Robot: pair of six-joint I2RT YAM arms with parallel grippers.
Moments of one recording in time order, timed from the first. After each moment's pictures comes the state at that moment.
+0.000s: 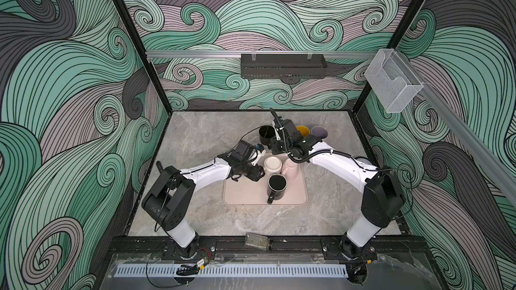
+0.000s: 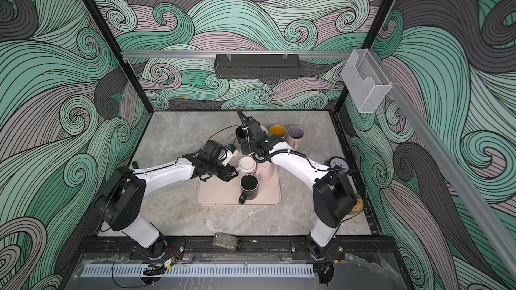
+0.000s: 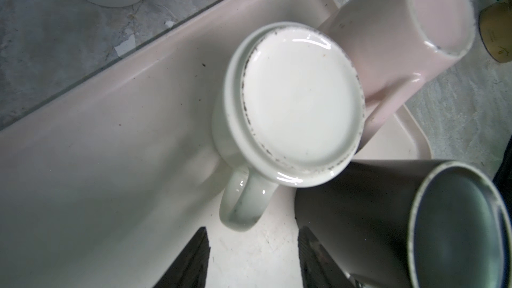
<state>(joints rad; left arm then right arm) -0.62 1.64 0.97 -0.29 0.28 -0.06 0.68 1.70 1.37 -0.50 0.15 0.31</state>
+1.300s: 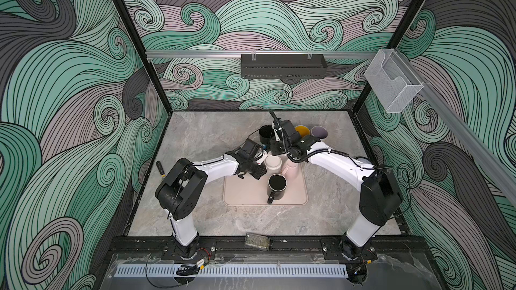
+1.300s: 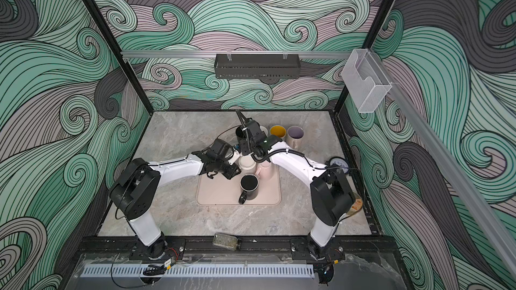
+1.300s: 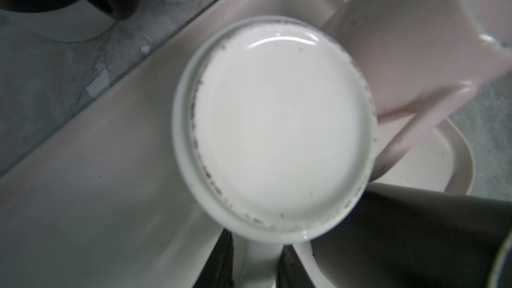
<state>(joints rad) -0.64 1.77 1.05 -0.27 0.25 0.03 0.67 1.72 1.37 -0.50 0.13 0.32</state>
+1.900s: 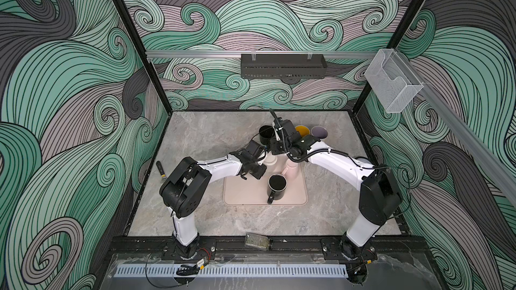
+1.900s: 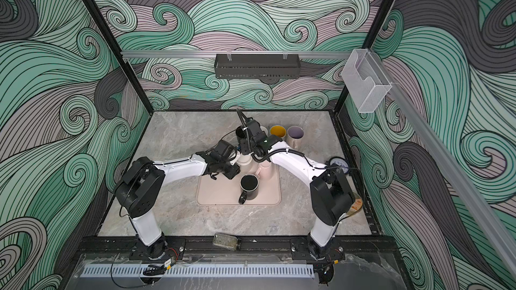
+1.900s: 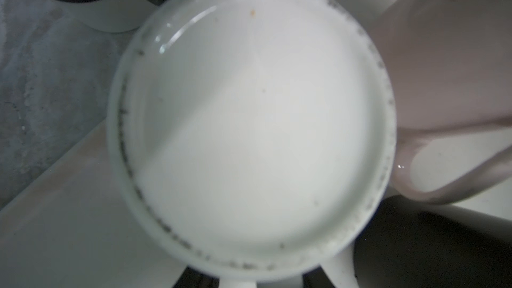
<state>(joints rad) -0.67 1.80 1.08 -0.29 0.09 0.03 0.67 1.72 1.37 -0.49 0.14 0.33</state>
